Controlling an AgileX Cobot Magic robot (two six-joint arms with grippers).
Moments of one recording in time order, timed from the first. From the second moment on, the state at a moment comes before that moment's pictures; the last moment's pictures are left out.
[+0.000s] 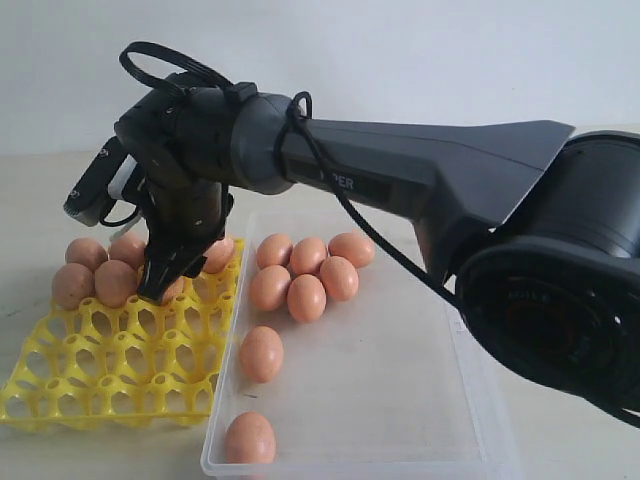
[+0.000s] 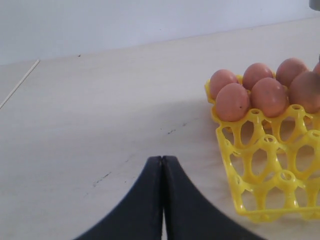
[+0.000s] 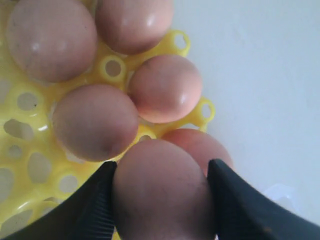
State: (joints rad) left arm 0.04 0.01 0.00 0.10 0.39 0.03; right arm 0.89 2.40 -2.11 -0.26 0.96 -0.23
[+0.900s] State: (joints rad) left arm 0.04 0.01 0.00 0.10 0.39 0.03; right arm 0.80 2.01 -1.04 -0.16 -0.59 0.10
